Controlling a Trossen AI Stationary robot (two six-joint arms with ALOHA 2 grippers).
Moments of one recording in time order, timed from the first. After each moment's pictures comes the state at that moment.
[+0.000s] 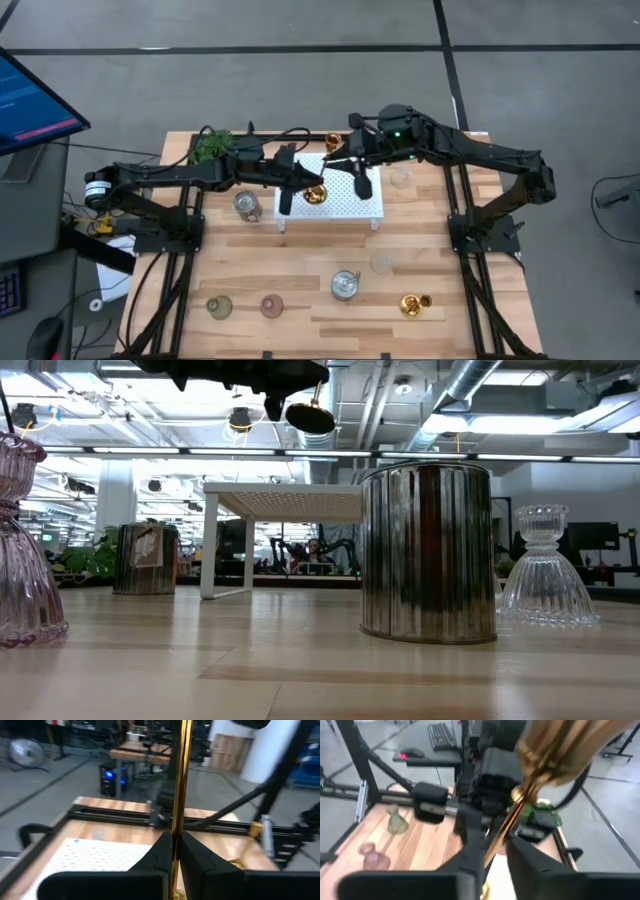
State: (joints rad) left arm 0.22 1.12 0.92 0.27 0.25 -0.04; right arm -0.17 1.45 1.58 -0.48 -0.18 -0.20
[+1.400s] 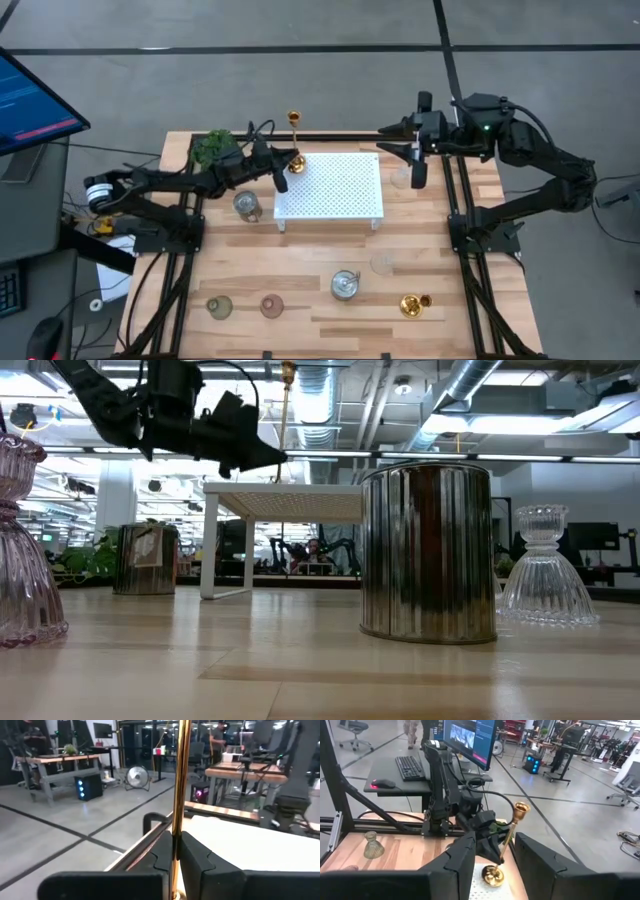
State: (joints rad) left arm 0.44 1.14 0.49 0.83 -0.01 0.02; right arm -0.12 1.15 1.58 -0.61 0.05 -0.18
